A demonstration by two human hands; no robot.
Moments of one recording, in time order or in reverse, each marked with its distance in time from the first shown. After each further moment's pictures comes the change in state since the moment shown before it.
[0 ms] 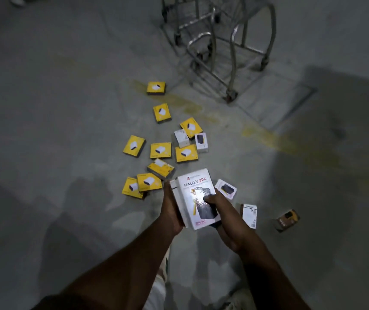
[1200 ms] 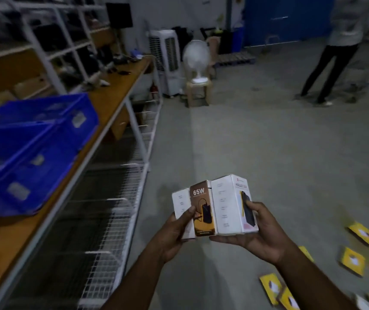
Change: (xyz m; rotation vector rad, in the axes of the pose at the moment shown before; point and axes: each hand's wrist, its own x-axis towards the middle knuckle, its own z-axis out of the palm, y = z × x) left_hand -0.550 0.251 -0.296 -0.149 0.413 0.867; right_hand -0.123 -0.031 0.592 -0.222 -1.043 0.591
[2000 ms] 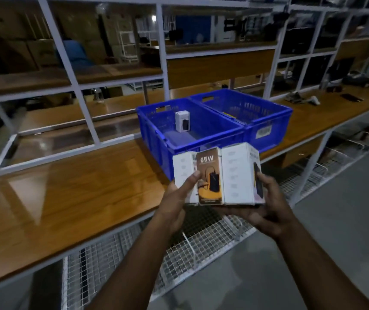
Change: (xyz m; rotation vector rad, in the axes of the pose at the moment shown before) left_hand -0.070 0.170 -0.217 -0.251 1.031 0.690; right_hand 0.361 0.052 0.260 -0.346 -0.661 0.590
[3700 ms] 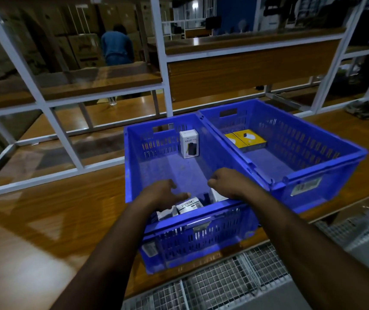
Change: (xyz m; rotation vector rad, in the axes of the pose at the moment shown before) left_hand 0.328 0.044 -0.018 1.470 0.090 -0.402; right_hand 0.366 -0.154 -0.060 -1.872 0.022 0.090
